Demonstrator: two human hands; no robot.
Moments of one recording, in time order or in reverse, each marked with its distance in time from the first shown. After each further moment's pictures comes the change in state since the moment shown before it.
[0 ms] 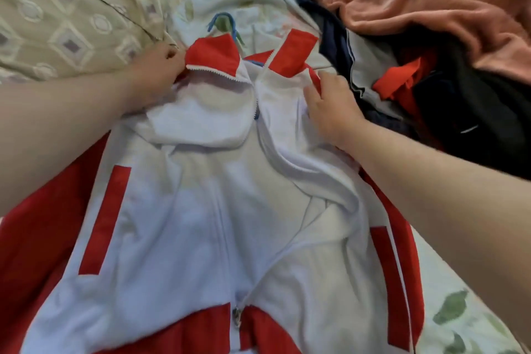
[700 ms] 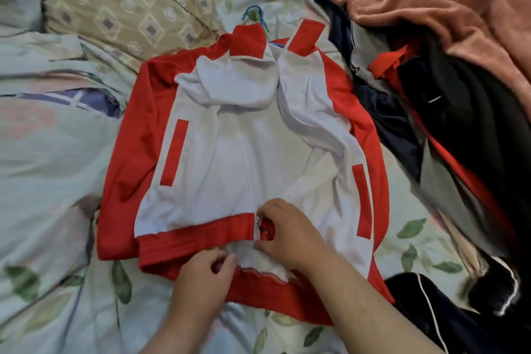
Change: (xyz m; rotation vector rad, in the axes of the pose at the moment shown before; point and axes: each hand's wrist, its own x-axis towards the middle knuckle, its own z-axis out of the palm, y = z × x) left_hand -0.406 -0.024 0.110 -0.154 0.012 -0.430; right_hand -0.295 -0.042 0.025 0.137 -0.528 -0.237
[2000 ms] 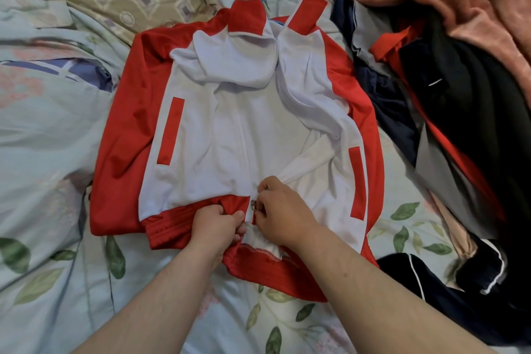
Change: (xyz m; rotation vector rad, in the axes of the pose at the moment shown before) left_hand 0.043 0.033 0.025 -0.499 -0.119 -0.452; right_hand 0.005 0.000 0.009 -0.172 -0.043 -0.015
